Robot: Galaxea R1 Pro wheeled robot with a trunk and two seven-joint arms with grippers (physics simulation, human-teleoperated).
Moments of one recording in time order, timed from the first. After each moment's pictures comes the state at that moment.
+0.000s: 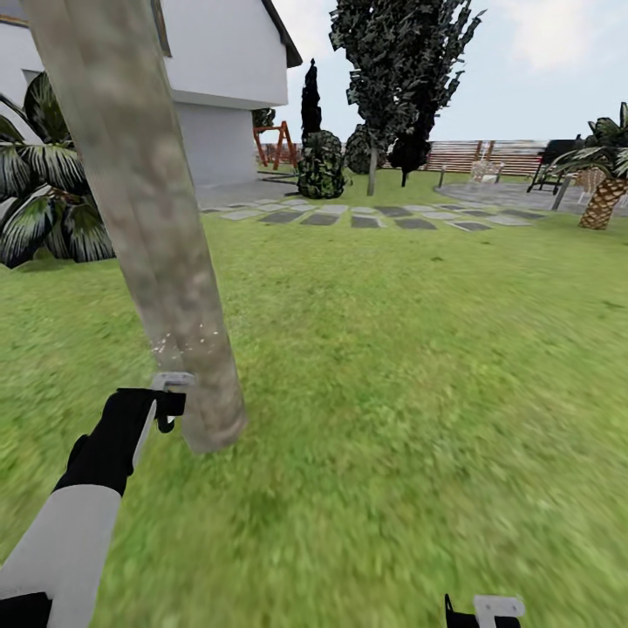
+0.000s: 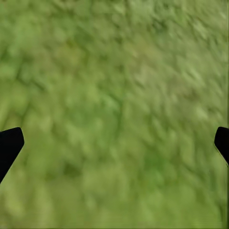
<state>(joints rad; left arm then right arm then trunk) -0.79 0.11 0.15 -1.00 -0.23 0.81 -0.13 -0.36 -0.08 0.03 -0.11 0.03 -0.55 -0.21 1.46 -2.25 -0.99</state>
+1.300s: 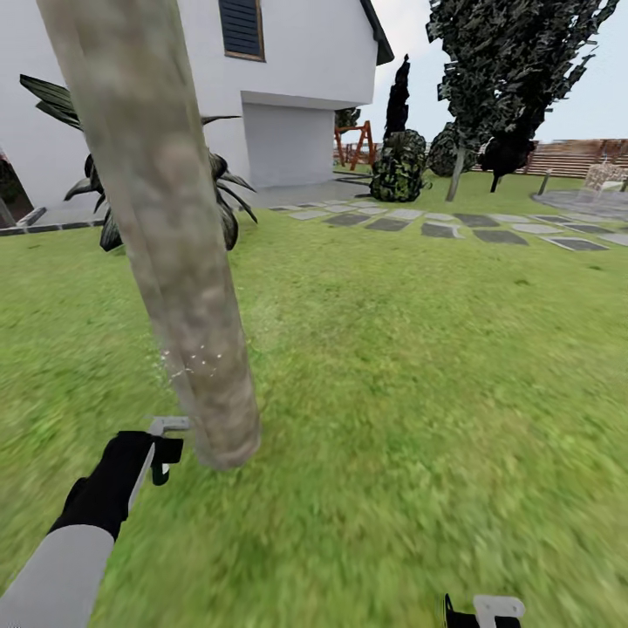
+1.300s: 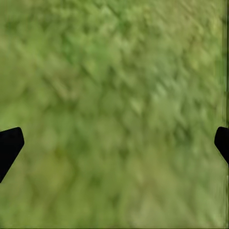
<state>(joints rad) -0.67 0.12 0.17 -0.91 -0.23 0.78 -0.13 -0.36 -0.09 0.03 -0.11 0.04 -0.55 -0.21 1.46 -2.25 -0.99</state>
